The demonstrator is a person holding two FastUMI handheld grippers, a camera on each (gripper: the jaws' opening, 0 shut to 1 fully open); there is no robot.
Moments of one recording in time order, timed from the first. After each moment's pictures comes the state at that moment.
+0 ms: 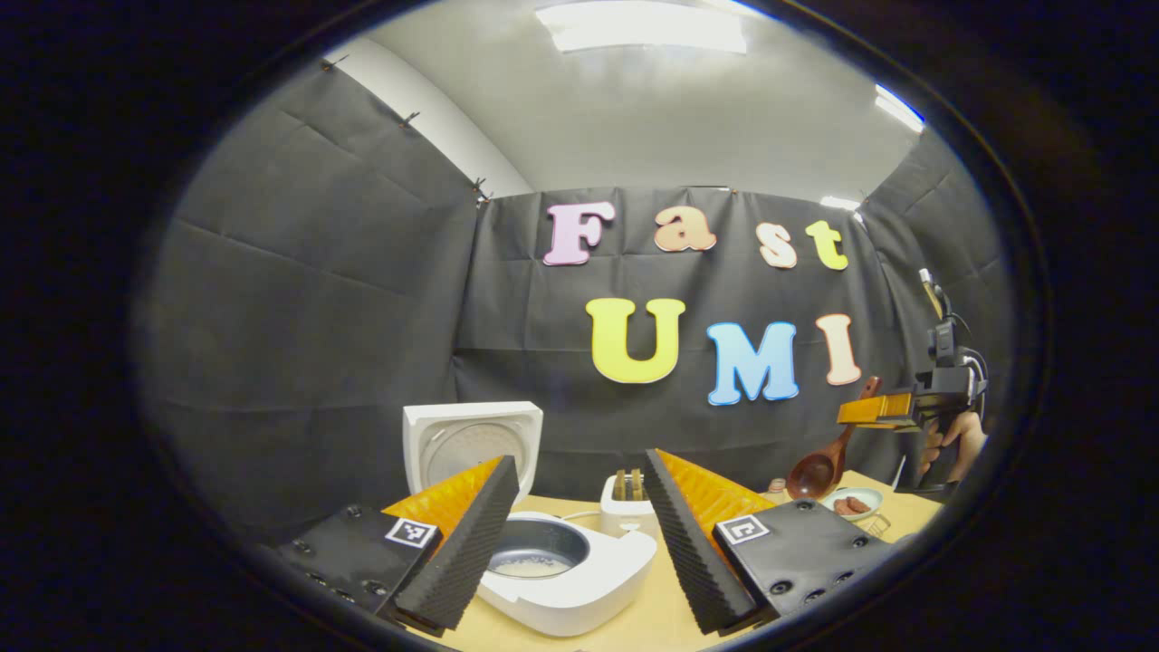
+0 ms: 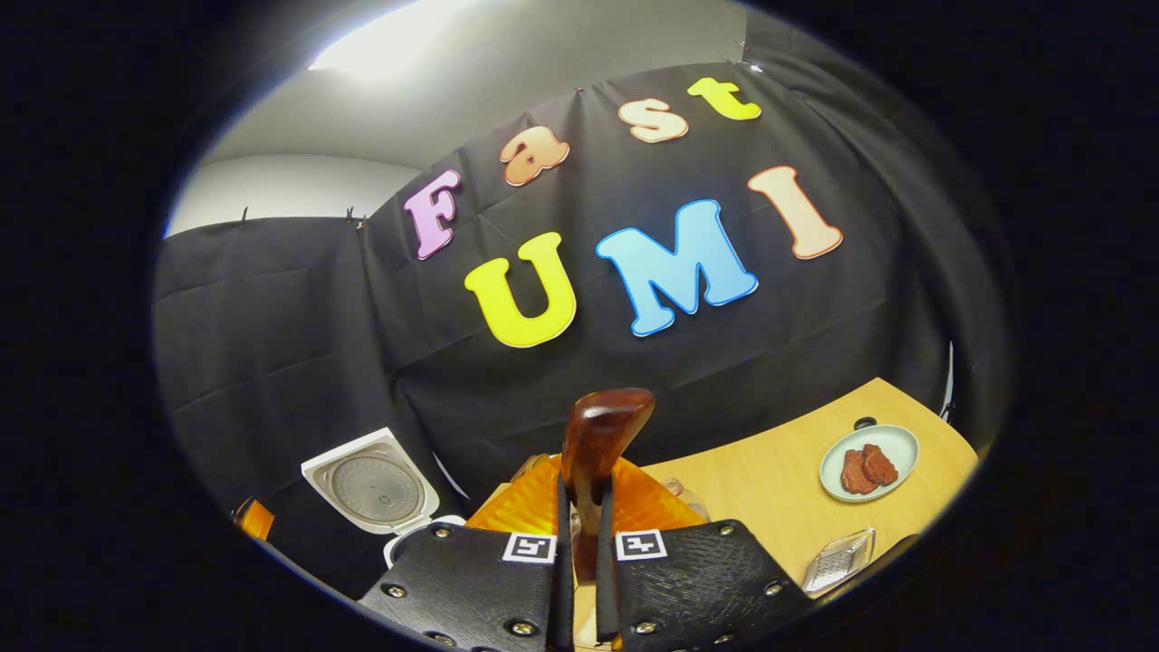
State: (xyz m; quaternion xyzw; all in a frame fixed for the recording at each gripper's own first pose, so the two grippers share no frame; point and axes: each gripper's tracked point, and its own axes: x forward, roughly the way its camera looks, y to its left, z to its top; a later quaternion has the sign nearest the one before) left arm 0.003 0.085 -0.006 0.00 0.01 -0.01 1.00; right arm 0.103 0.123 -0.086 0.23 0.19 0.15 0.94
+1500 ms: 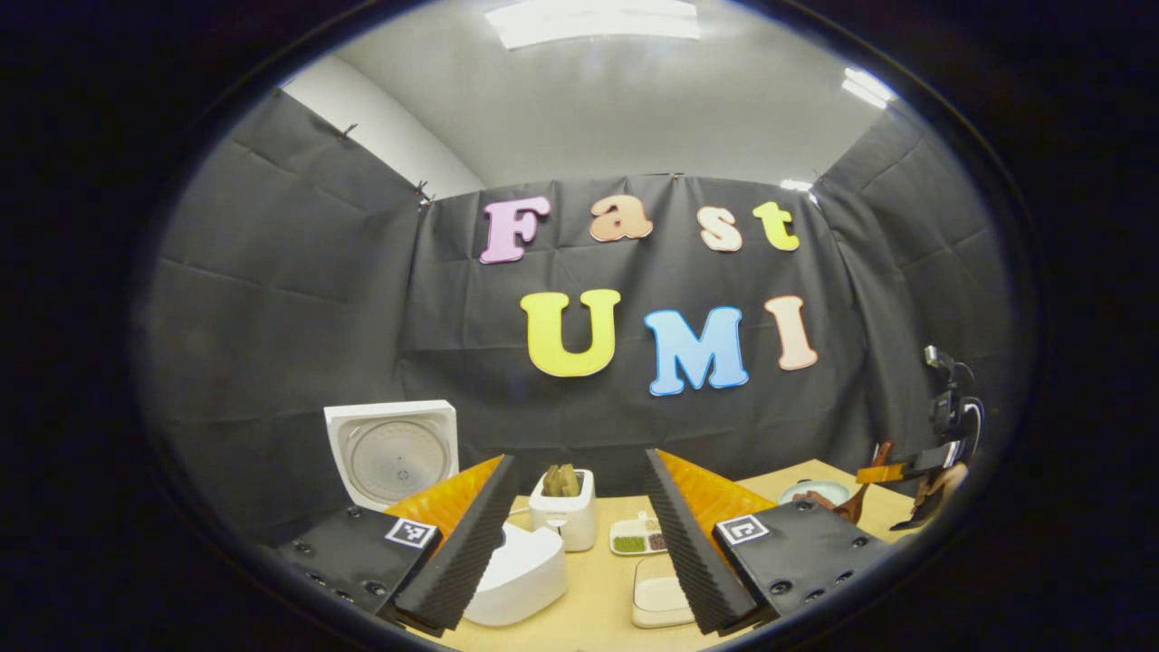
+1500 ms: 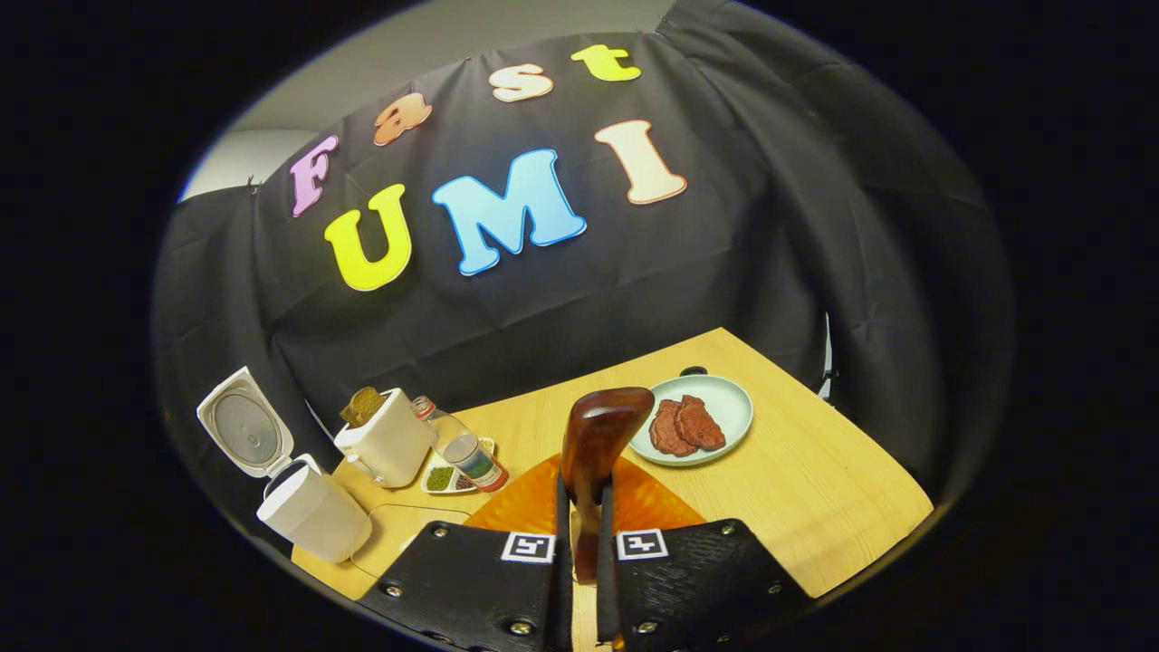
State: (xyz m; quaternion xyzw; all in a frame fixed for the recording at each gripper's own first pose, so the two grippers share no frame) left arm -0.005 -0.044 -0.009 0.03 0.02 -0.06 1.00; right arm 0.045 -0.060 -0.251 0.20 0.31 0.01 0.93
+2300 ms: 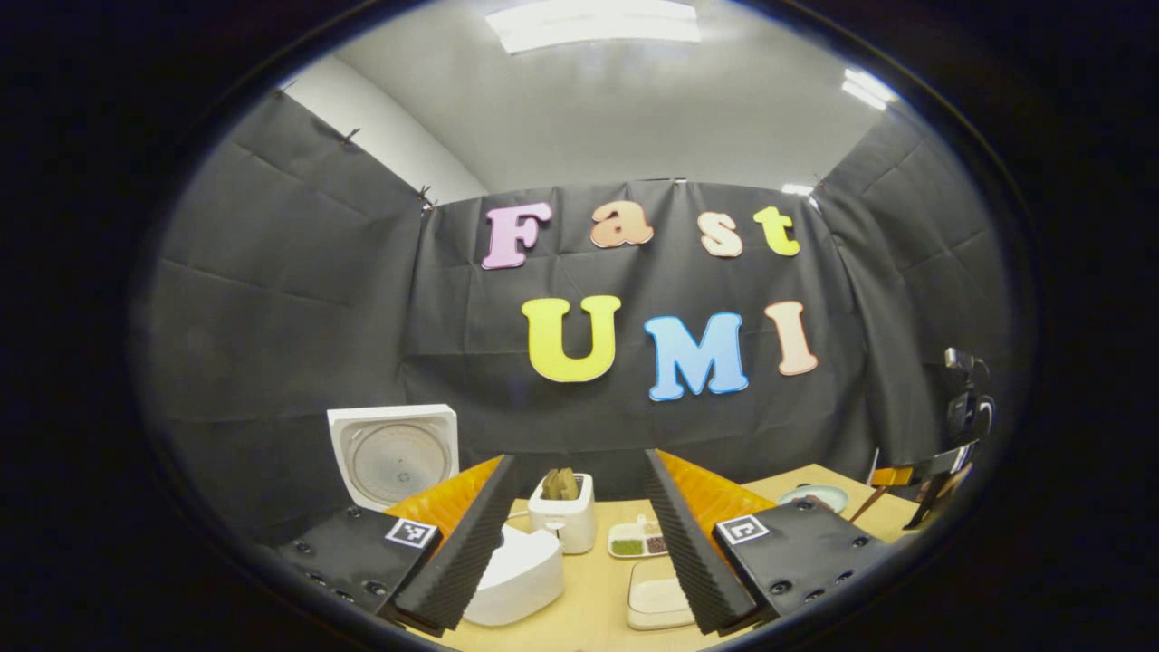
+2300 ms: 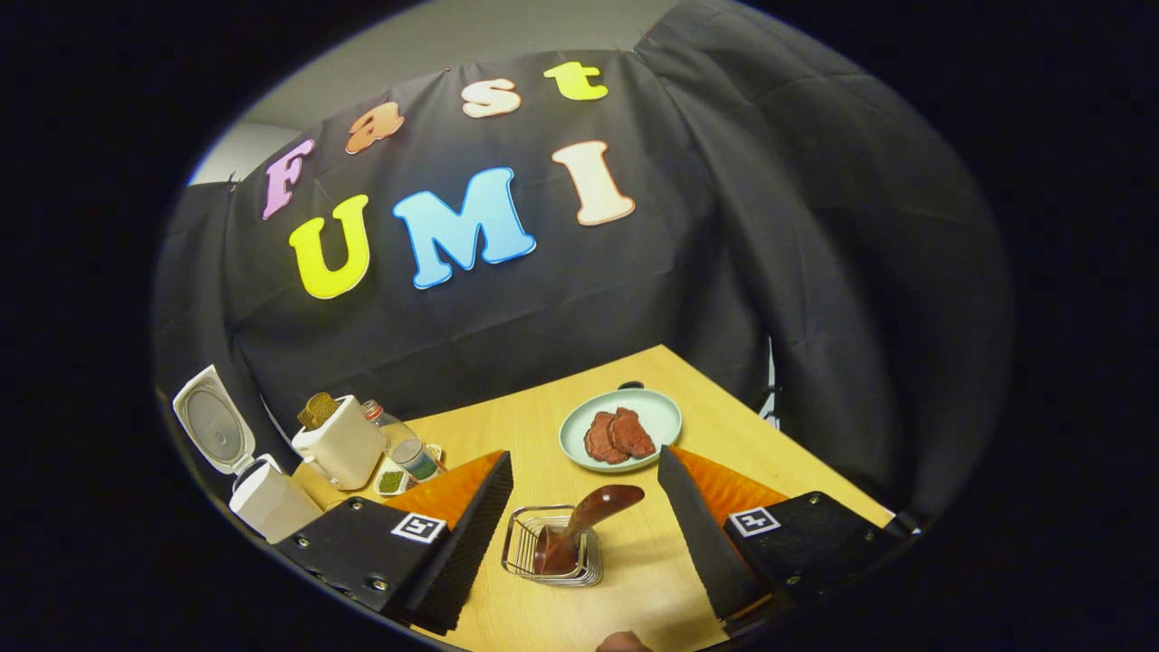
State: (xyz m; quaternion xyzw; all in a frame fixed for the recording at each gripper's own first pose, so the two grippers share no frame) left arm -0.008 -0.048 -0.002 0.03 0.01 -0.05 1.00; right arm 0.022 -0.119 -0.225 0.14 0.27 -0.06 0.95
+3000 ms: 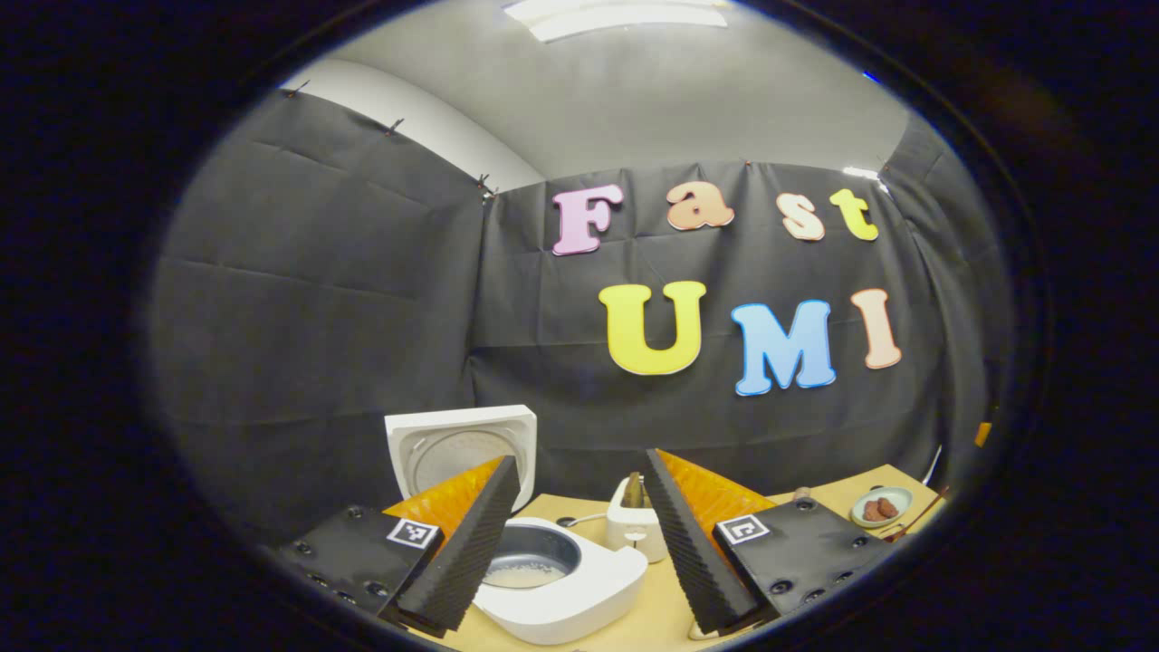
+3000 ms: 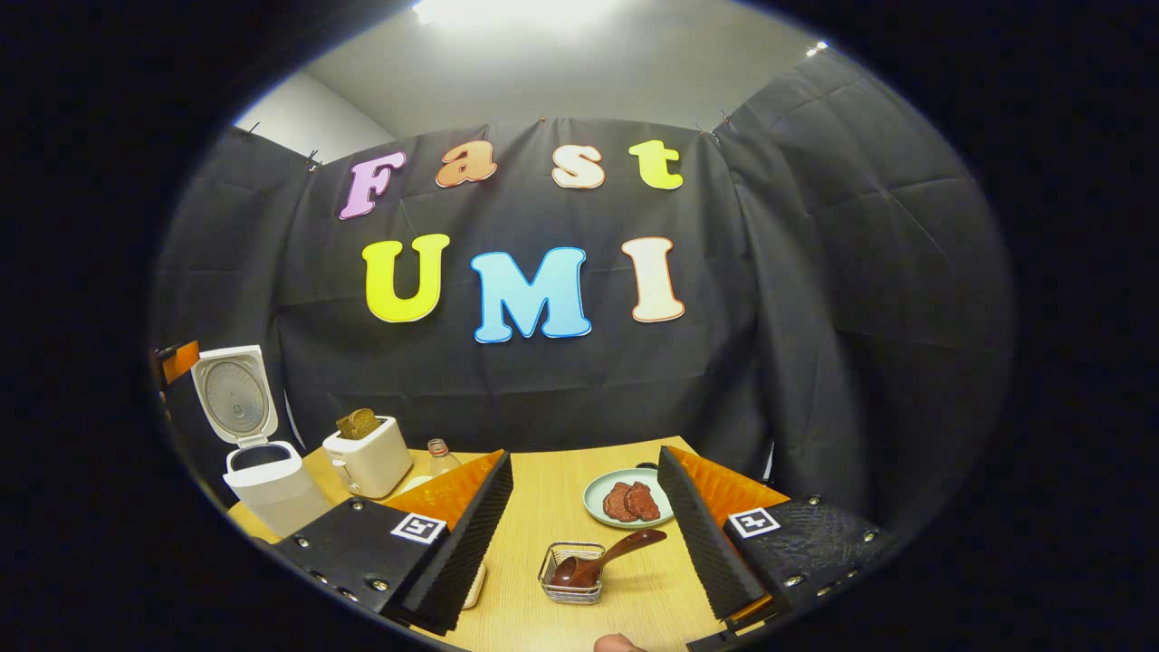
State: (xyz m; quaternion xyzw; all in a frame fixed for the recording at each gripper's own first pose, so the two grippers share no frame) left arm 0.069 0.058 -0.005 0.04 0.03 0.07 1.00; right arm -0.011 -0.071 -0.115 0.05 0.16 -0.02 0.99
